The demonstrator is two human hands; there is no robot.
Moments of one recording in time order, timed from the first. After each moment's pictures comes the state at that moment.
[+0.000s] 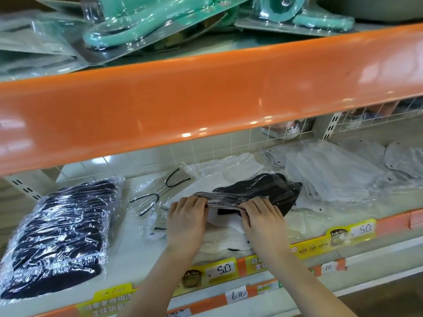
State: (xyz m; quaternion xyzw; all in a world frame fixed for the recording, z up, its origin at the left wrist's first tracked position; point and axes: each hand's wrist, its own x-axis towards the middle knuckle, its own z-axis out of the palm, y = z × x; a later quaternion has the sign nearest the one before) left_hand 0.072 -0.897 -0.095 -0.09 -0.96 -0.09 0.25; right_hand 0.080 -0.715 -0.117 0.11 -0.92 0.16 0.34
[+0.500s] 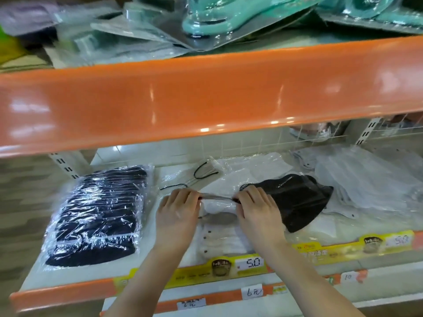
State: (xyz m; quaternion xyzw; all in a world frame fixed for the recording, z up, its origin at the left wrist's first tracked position) left_hand 0.099 -0.973 -0.077 -0.09 -0.92 -0.09 0.37; right_hand 0.079 -0.786 -0.090 0.20 -0.91 0.20 0.32
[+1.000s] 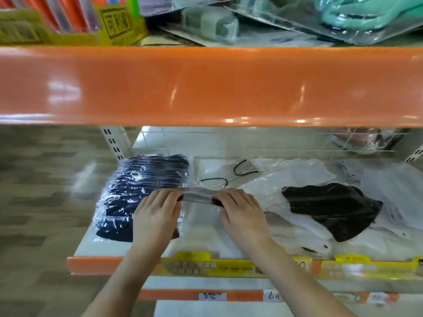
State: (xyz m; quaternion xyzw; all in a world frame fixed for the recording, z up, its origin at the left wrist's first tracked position) left_hand 0.146 -1.100 -0.085 -0.02 -0.91 -0.07 0.40; right_hand 0.096 -0.905 -0.089 0.31 -0.88 0.23 0.28
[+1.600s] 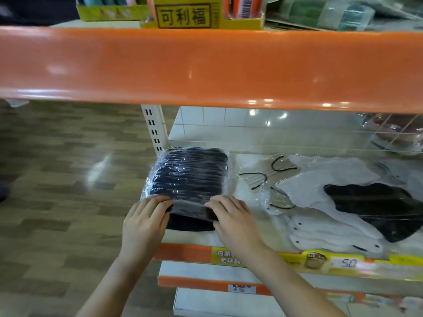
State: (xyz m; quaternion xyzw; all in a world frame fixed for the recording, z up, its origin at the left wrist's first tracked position) left_hand 0.207 -1.215 -0.112 -0.04 -0.91 -0.03 0.42; right_hand 0.140 -1.006 -0.106 0.37 -0.89 0.20 0.18
